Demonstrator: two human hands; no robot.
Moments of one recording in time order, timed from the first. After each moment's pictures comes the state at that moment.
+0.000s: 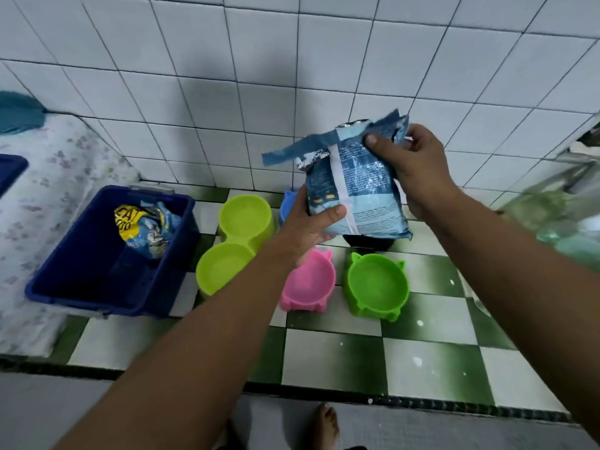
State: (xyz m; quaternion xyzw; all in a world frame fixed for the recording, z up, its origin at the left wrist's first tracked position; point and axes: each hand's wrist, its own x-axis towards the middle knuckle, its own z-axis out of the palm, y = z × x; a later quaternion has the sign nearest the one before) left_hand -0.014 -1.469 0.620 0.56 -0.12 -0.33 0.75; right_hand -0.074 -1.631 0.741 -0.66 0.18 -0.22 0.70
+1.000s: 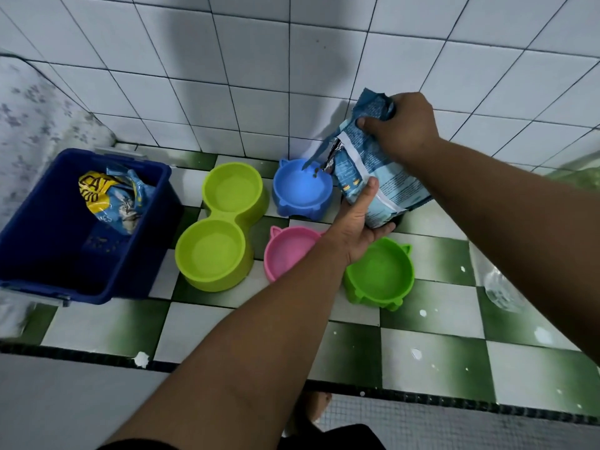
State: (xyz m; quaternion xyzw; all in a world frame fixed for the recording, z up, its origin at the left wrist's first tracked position) left_hand -0.041 -1.578 0.561 0.44 0.10 -0.42 0.79; right_hand 0.001 -1.677 0.685 -0.89 0.24 -0.13 0.37
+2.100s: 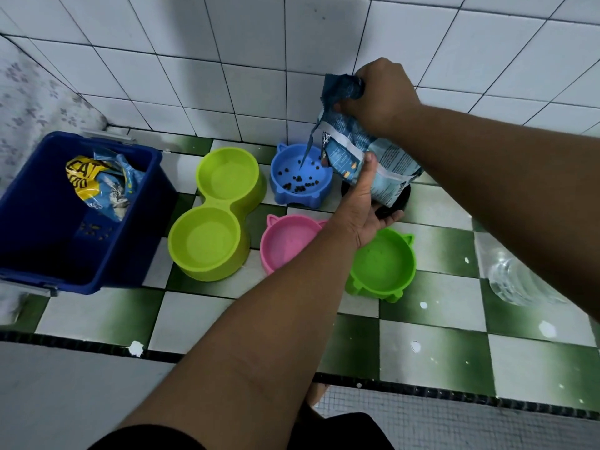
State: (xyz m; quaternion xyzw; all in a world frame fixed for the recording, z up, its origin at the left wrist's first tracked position) left_hand -0.040 -1.592 0.567 0.45 0.12 -0.43 0.78; right_hand 0.039 -1.673 0.678 -0.96 0.15 -0.06 0.24
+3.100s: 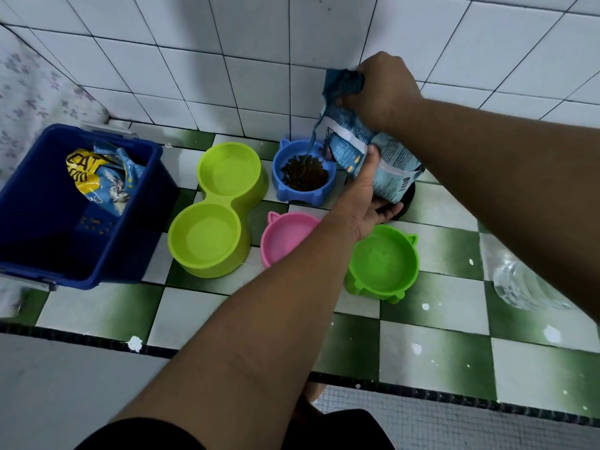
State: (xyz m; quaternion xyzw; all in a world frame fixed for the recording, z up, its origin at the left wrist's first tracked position) left_hand -0.029 -1.594 0.572 0.46 0.13 -0.43 0.77; right_hand 0.053 -1.674 0.671 -0.96 0.15 -0.05 0.22
